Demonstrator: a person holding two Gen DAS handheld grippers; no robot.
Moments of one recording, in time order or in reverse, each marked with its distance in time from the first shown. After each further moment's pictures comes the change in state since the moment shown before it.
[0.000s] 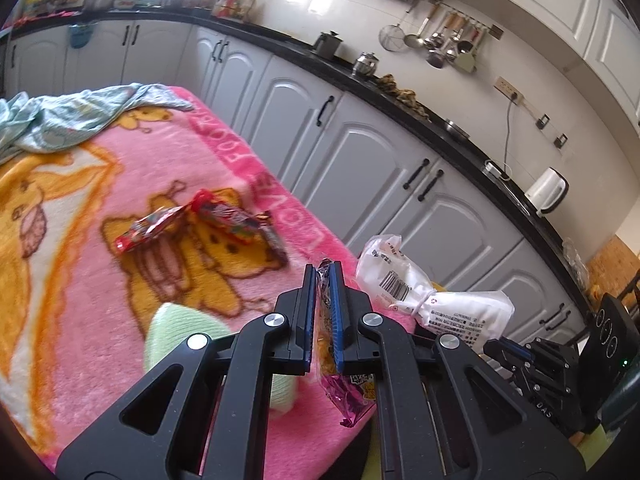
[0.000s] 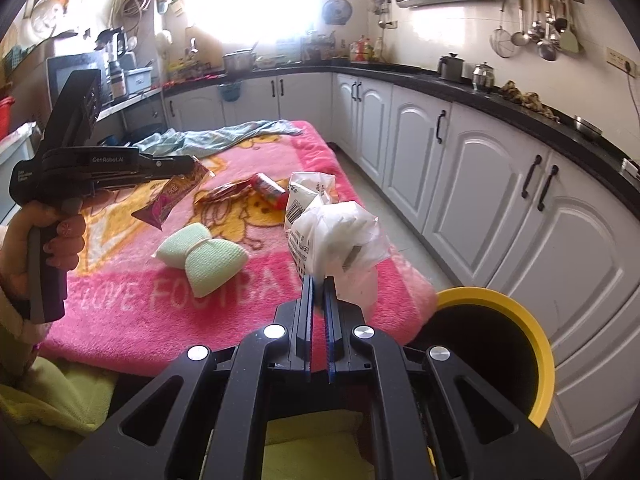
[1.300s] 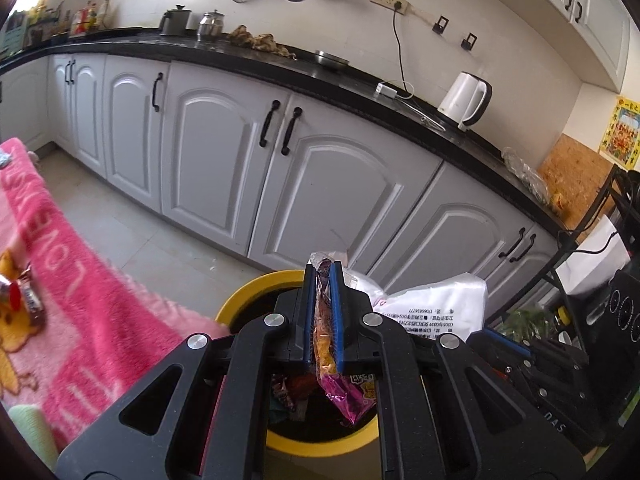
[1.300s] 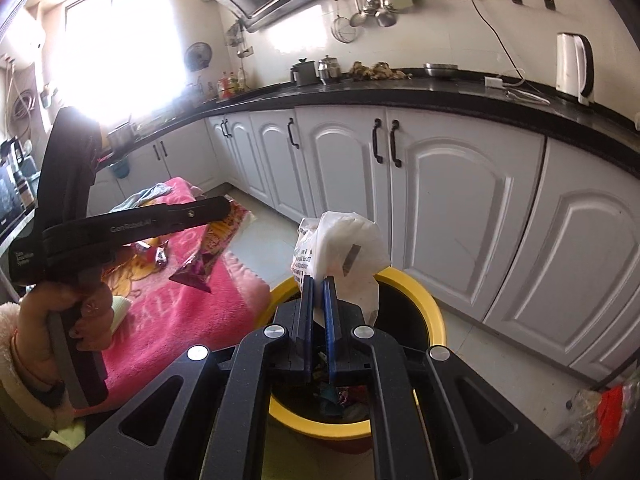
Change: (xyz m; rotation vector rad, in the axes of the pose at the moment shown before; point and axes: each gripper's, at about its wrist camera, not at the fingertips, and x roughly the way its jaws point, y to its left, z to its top) left arm 0.152 -0.218 -0.020 0.312 0.134 -0.240; right arm -0.074 -0.145 -0.059 0.382 -0.094 -0.262
